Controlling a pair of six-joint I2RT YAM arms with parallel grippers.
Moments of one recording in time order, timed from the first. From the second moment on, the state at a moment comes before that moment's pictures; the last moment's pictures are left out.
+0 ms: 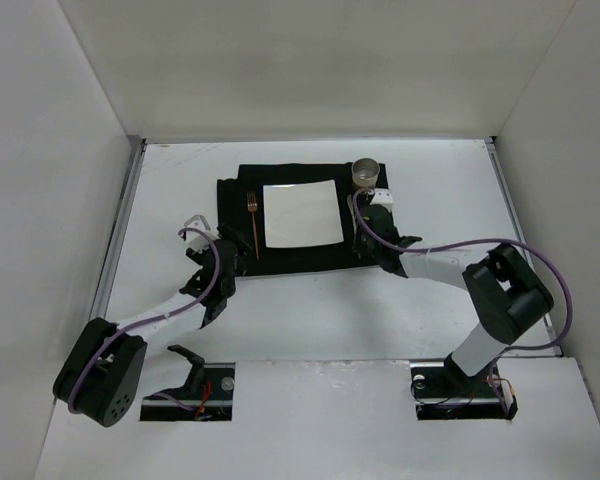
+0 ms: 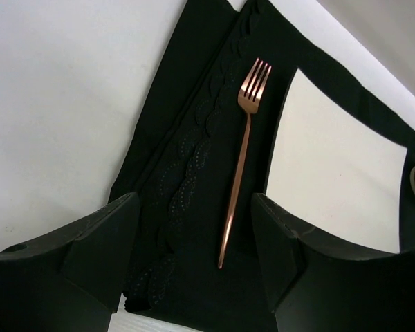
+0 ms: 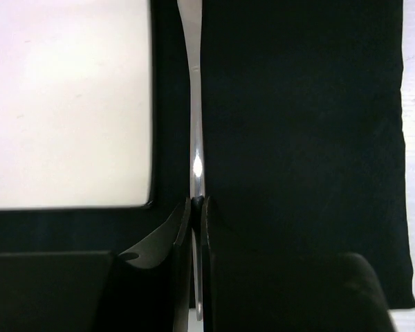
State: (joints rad) left arm -0.48 1.14 0.34 0.39 -0.64 -0.78; right arm 0.60 1.61 0.82 0.13 0.34 0.50
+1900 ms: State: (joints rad) left arm -0.34 1.00 0.42 -0.05 -0.71 -0.81; right arm 0.34 1.09 0.38 0.36 0.36 0.85
